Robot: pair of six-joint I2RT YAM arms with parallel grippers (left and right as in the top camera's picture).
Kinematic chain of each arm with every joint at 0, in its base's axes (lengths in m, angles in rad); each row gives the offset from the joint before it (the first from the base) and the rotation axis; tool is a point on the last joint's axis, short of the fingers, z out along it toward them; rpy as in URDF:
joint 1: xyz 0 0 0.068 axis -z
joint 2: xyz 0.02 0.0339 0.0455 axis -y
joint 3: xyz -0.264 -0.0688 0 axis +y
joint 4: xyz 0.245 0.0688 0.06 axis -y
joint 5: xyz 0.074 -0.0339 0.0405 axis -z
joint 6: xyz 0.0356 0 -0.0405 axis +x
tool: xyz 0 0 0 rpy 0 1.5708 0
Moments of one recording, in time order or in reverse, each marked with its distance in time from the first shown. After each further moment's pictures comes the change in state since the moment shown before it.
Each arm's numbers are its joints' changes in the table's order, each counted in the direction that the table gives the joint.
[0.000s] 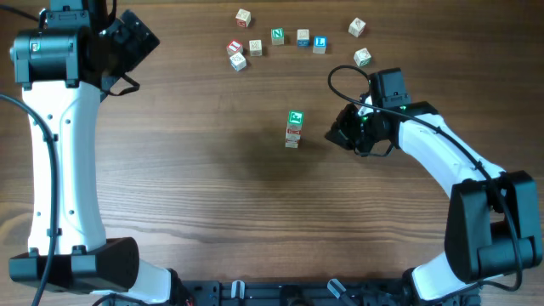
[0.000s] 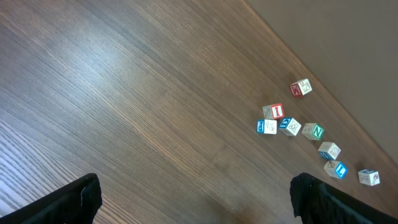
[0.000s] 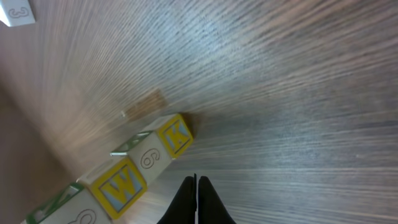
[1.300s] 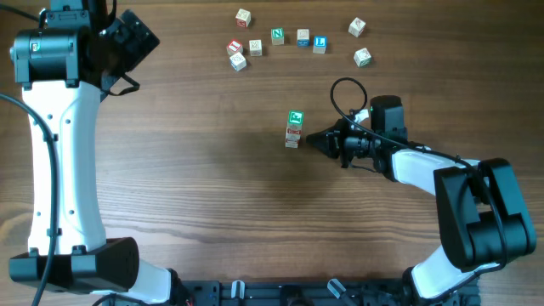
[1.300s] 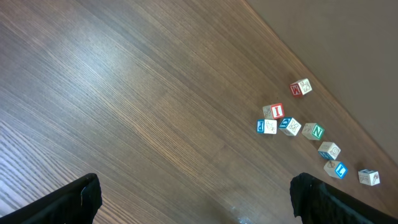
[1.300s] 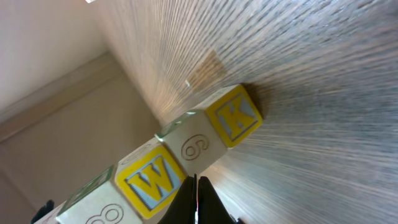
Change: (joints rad) left arm 0.000 0.000 0.000 0.000 0.000 0.000; right arm 0.008 -0.062 0.336 0.791 -0.348 0.451
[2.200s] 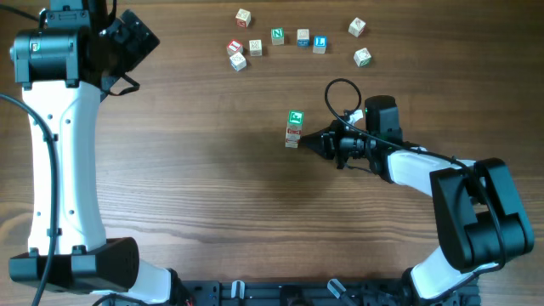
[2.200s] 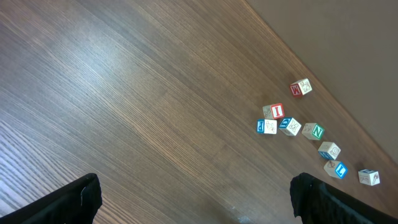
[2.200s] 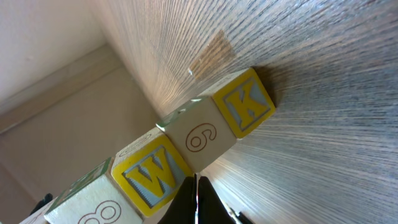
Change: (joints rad) left arm 0.000 0.000 0.000 0.000 0.000 0.000; right arm -0.033 0.000 0.000 0.021 -0.001 0.029
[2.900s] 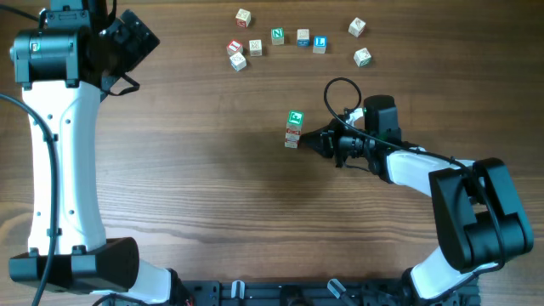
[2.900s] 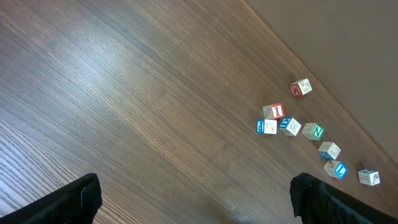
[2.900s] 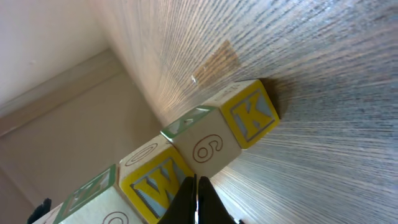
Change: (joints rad) left arm 0.000 0.000 0.000 0.000 0.000 0.000; right arm -0.008 0.000 0.000 0.018 0.030 0.007
